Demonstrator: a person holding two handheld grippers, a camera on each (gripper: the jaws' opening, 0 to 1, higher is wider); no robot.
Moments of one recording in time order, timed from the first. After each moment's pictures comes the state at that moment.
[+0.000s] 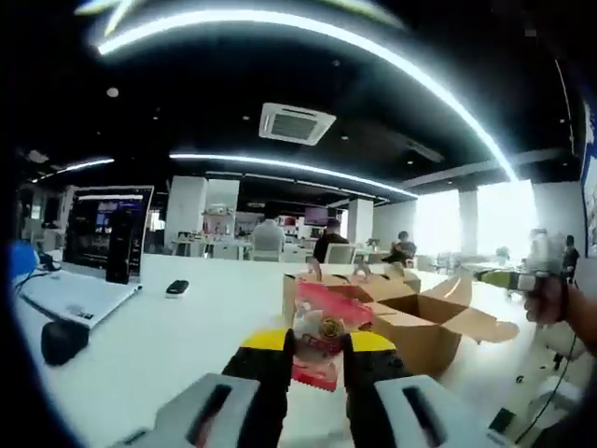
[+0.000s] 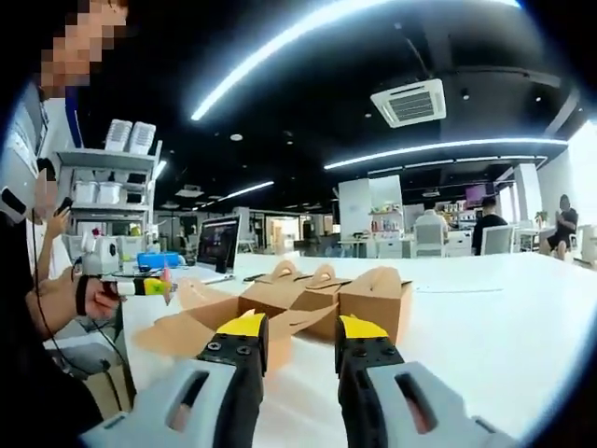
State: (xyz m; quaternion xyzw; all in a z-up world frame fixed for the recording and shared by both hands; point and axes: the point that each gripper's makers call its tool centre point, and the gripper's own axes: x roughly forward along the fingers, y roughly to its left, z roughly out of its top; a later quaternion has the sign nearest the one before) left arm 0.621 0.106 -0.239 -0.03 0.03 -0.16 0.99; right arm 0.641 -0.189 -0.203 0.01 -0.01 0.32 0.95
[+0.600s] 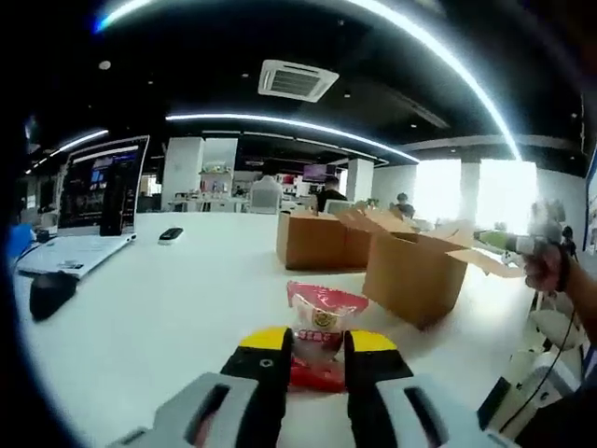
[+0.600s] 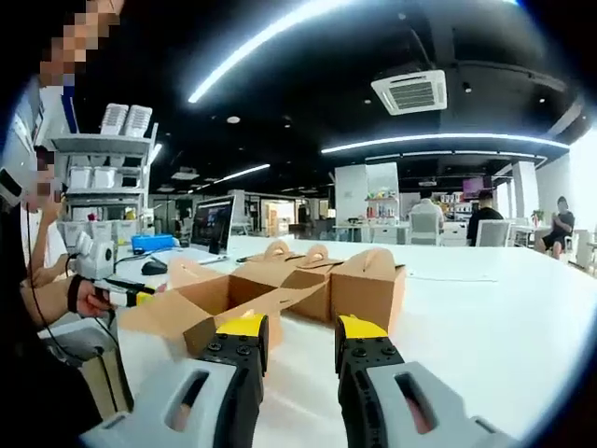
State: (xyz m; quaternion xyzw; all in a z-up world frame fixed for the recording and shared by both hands) left arm 0.609 0.094 -0.295 -0.03 0.12 -0.18 0.98; right arm 0.649 -0.194 -0.223 -0.01 0.02 0.31 0.95
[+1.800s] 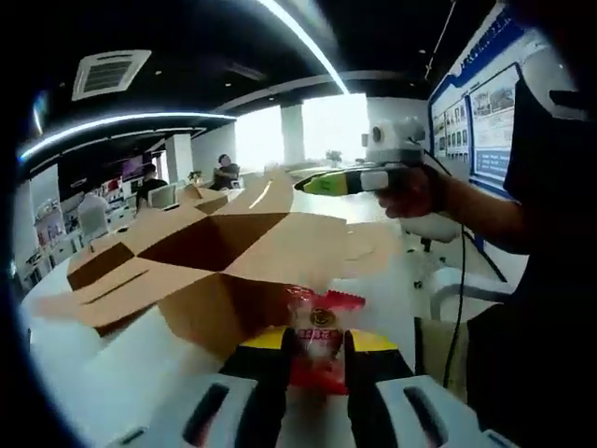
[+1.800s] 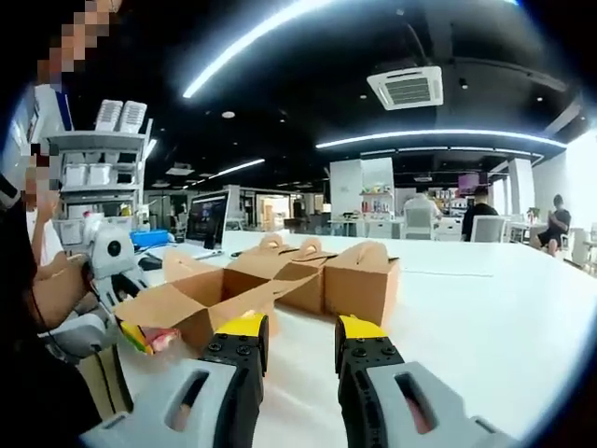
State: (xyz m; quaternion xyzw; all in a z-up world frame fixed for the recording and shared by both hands) left arm 0.579 -0.054 -0.307 0.13 0.17 -0.56 0.80; right arm 0.647 -0.202 -0.229 -0.02 0.03 0.30 0.95
